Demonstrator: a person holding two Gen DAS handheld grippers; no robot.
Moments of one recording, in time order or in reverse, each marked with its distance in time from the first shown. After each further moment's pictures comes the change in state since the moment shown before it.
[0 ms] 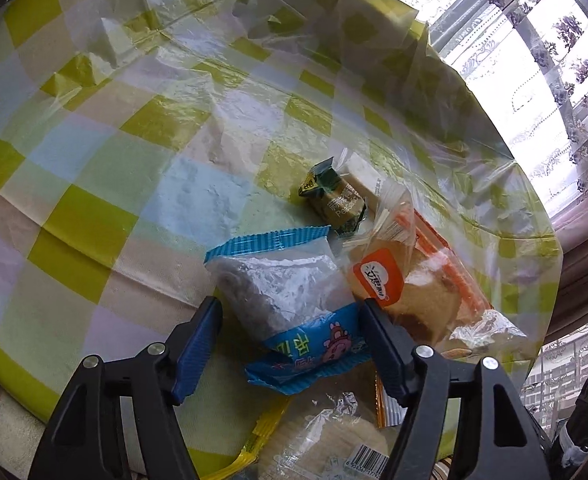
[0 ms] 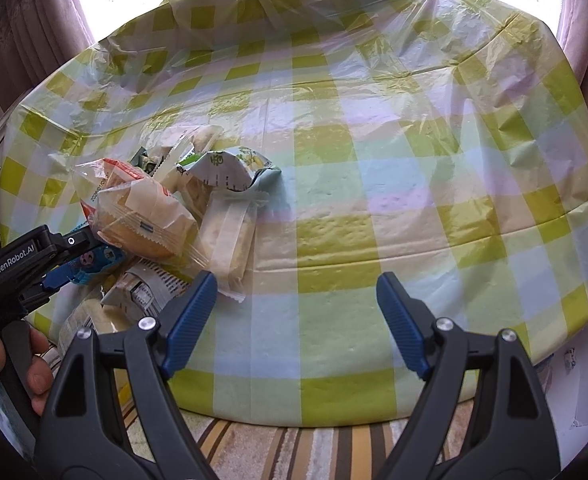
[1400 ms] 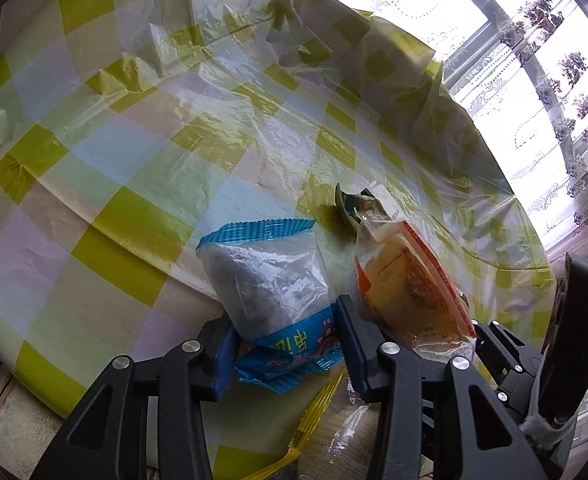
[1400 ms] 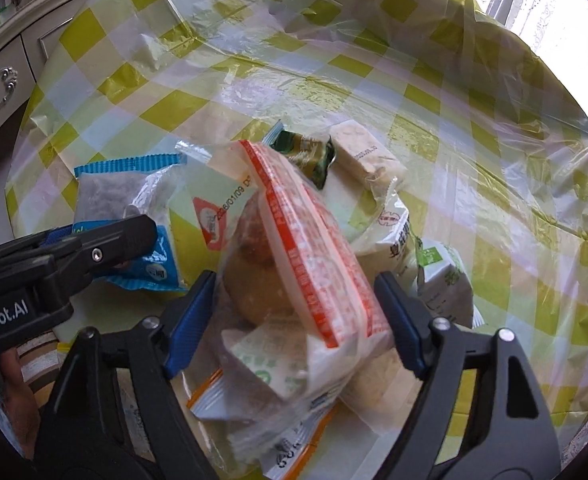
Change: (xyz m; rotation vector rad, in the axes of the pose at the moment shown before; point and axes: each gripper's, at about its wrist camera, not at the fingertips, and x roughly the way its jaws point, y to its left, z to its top) left arm -0.020 0.035 -0.003 -0.084 -0.101 -0.017; right arm 0.057 0.132 0.029 -0.575 0.054 0.084
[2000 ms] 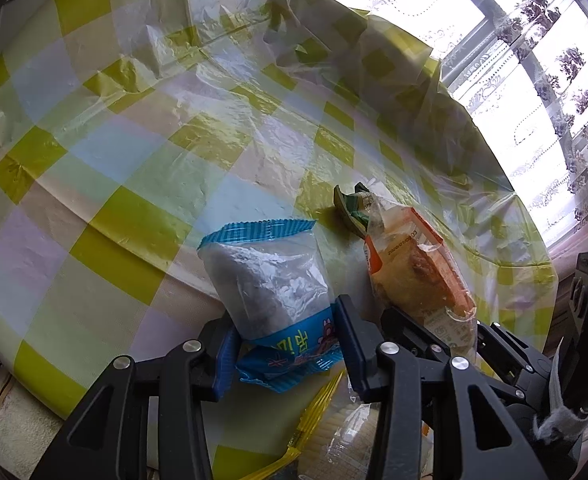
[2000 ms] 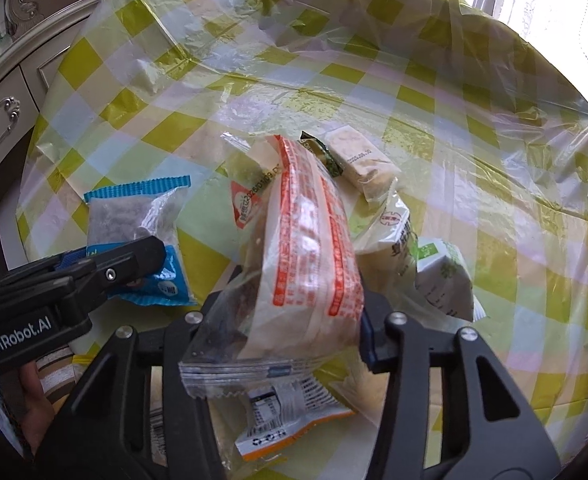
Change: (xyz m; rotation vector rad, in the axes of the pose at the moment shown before) left arm 0.002 -0.003 -0.002 0.012 -0.003 0.004; right arm -0.008 -0.008 -0.004 0.073 -0.056 0.044
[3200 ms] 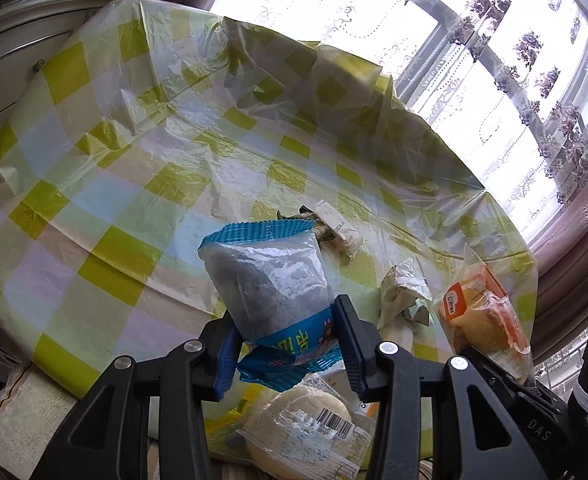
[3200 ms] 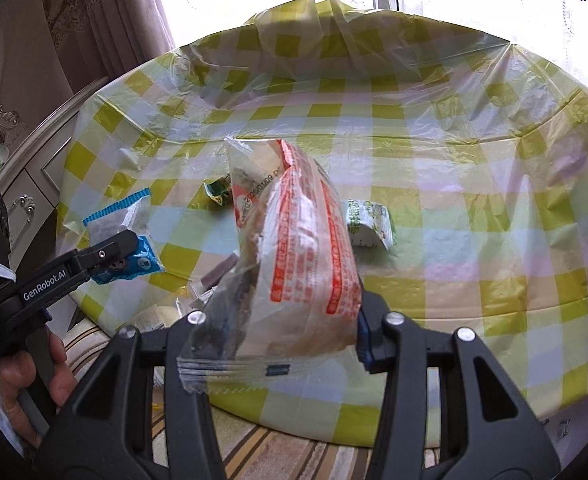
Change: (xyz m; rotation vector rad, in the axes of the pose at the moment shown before) left arm -0.048 -0.045 -0.017 0.111 -0.115 -0.023; right arm -0.099 -0.069 -0.060 0.311 -0.143 0.032
